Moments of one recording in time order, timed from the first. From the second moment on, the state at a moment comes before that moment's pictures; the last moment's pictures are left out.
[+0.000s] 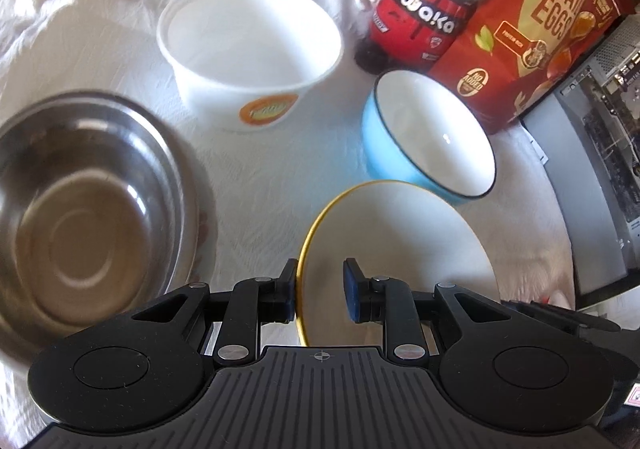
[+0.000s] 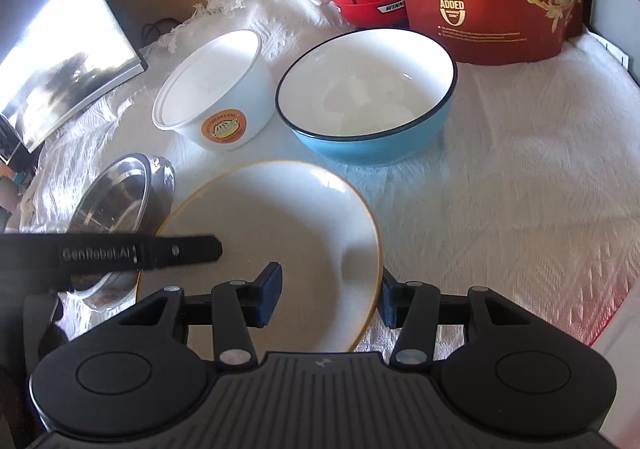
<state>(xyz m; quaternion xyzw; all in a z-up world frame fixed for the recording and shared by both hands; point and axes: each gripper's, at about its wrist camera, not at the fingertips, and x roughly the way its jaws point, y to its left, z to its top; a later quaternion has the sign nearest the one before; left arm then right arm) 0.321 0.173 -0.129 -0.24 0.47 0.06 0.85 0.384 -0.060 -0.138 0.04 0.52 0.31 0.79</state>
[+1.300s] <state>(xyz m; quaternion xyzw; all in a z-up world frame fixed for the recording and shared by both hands) 0.467 0.183 -0.123 -0.22 0.50 0.04 0.84 0.506 -0.080 -0.110 0.08 0.54 0.24 0.81</state>
